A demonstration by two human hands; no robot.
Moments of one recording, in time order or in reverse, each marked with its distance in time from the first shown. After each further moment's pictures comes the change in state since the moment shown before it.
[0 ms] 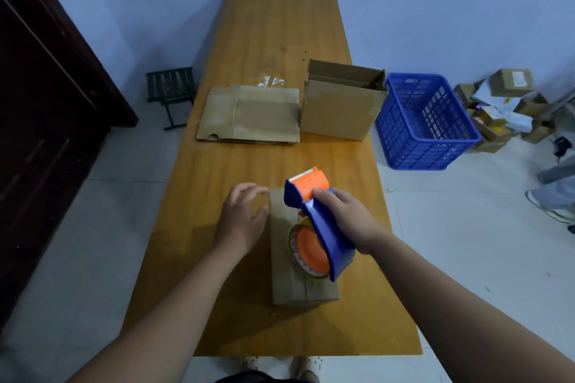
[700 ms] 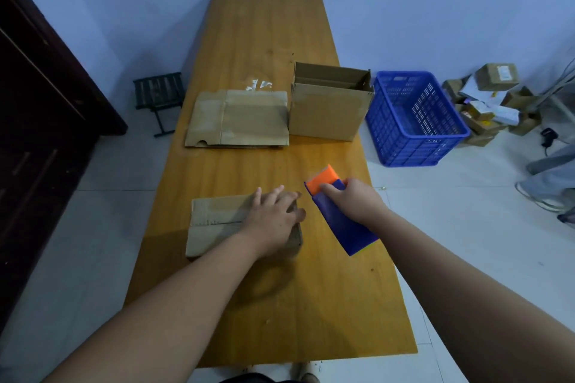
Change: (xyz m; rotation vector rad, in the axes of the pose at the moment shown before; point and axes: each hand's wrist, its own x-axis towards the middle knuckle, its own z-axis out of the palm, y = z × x) left_hand 0.018 0.043 0.030 0.767 -0.500 0.429; right_hand 0.044 0.009 -0.042 -0.643 0.316 0.218
